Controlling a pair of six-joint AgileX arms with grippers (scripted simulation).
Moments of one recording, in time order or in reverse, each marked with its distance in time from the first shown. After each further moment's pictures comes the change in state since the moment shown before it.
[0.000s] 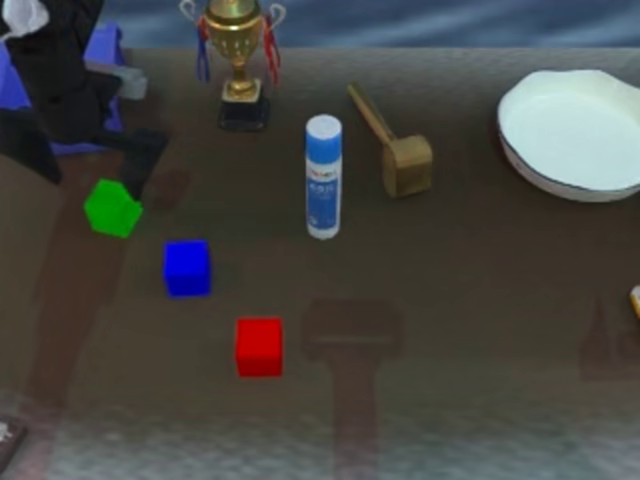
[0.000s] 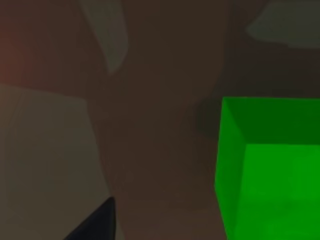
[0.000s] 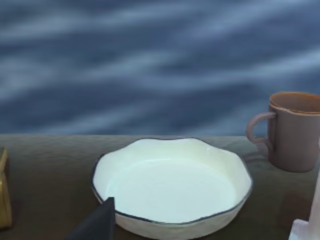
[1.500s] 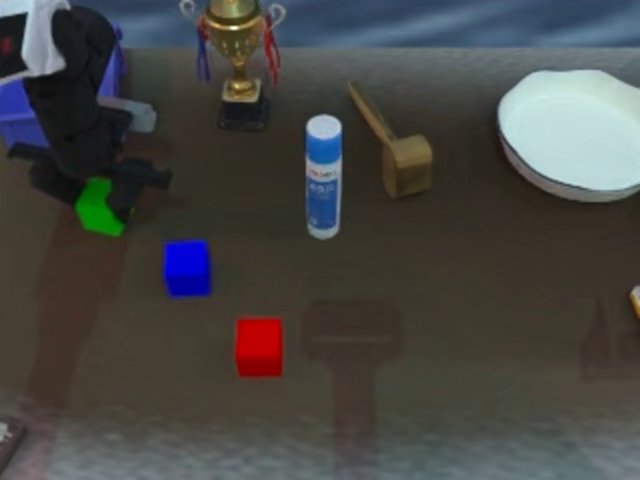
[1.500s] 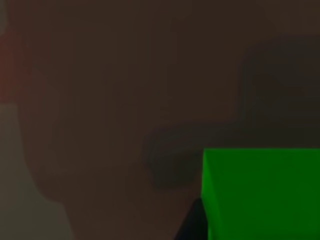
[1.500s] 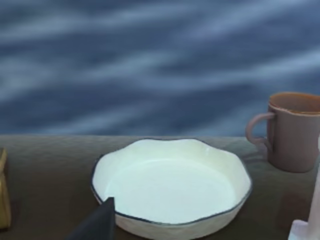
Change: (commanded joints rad) left arm -0.001 0.041 -0.114 0.155 0.000 -0.001; right arm 0.000 0.000 0.000 0.000 0.000 0.000
